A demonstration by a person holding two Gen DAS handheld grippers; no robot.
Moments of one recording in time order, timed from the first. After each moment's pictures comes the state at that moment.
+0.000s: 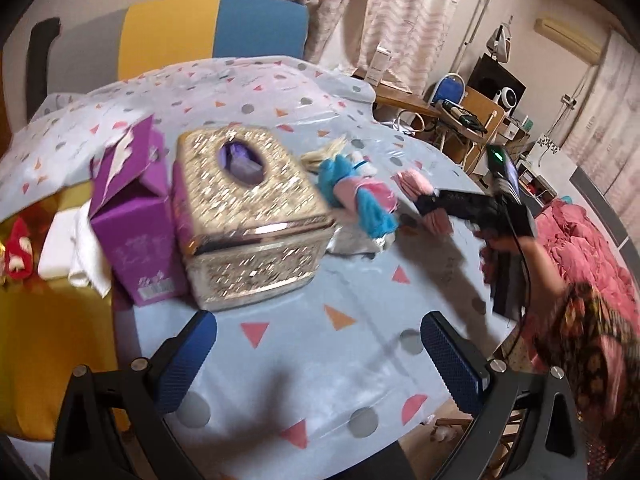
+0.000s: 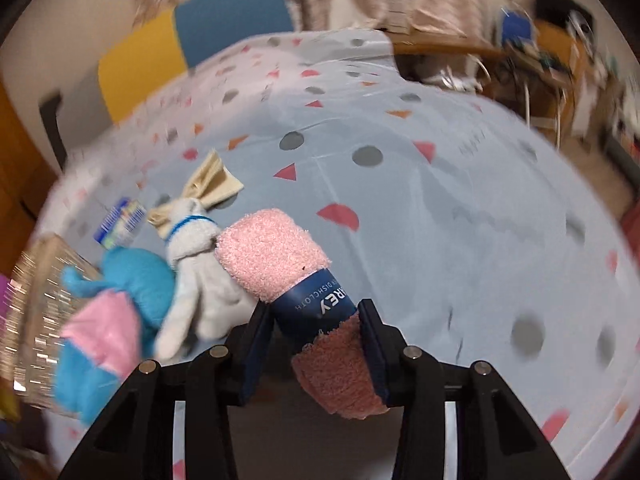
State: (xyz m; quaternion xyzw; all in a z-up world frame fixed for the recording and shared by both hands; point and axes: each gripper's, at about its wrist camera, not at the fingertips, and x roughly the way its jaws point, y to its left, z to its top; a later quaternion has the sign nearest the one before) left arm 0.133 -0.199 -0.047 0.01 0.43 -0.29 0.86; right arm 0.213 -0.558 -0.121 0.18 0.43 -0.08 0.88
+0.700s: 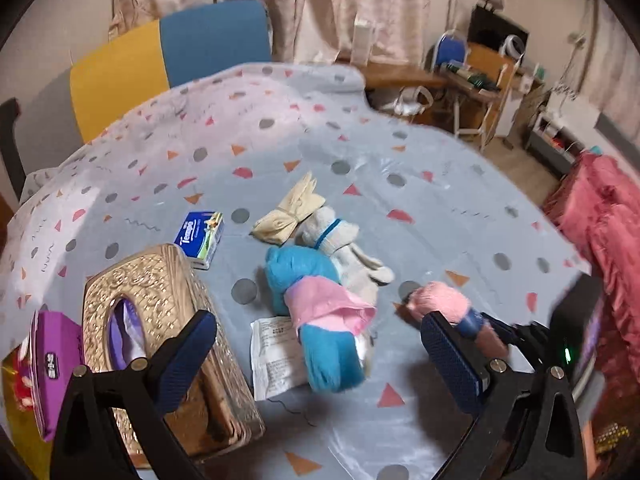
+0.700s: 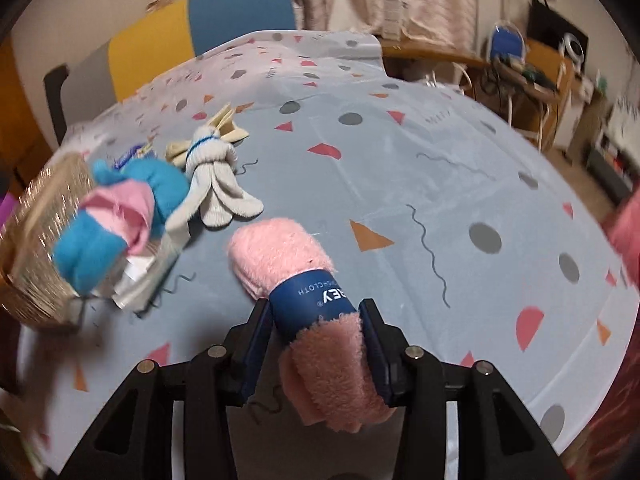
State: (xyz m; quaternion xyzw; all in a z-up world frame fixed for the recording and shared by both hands) left arm 0.239 -0.367 -0.032 0.13 0.43 -0.26 0.85; right arm 0.143 -0.515 -0.134 0.09 0.44 -0.11 0.89
